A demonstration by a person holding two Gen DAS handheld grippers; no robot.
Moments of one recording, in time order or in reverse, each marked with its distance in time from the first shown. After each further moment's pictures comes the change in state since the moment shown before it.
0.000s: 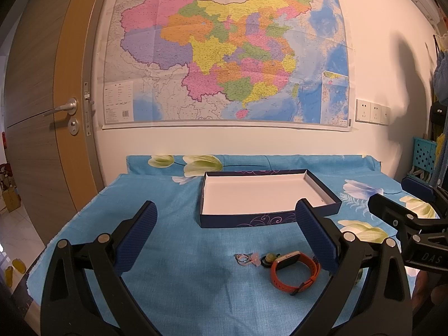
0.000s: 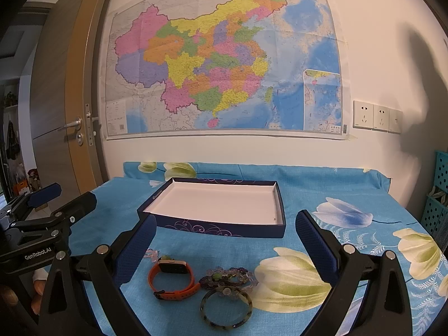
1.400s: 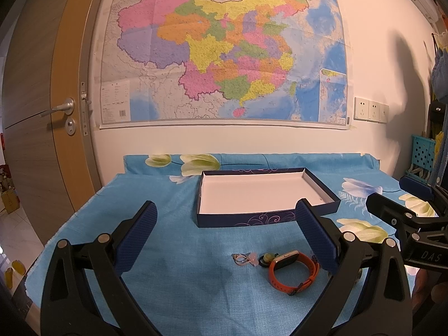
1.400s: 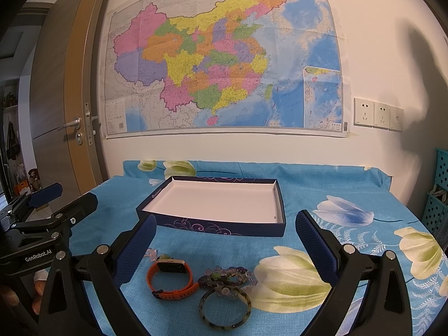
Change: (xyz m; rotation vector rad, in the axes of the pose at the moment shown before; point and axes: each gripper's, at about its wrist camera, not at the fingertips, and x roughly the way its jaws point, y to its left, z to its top) left arm 0.003 -0.010 0.004 0.004 0.003 -0.002; right arm 0.004 -0.002 -0.003 0.007 0.008 0.000
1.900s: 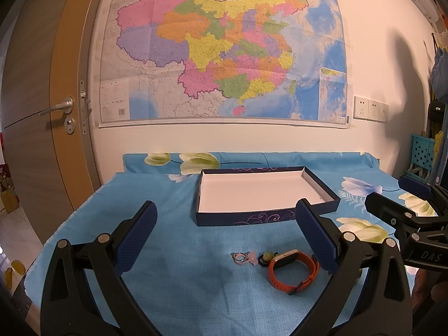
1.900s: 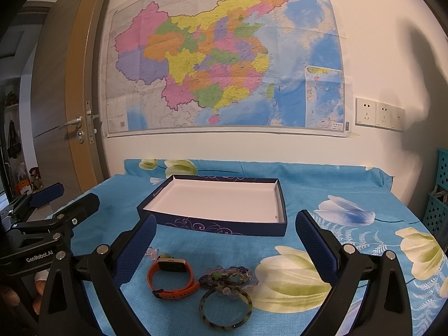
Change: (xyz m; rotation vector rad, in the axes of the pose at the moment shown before) left arm 0.002 -0.003 -0.001 0.001 0.003 -0.003; right arm 0.002 0.001 -0.004 -0.002 0.003 0.002
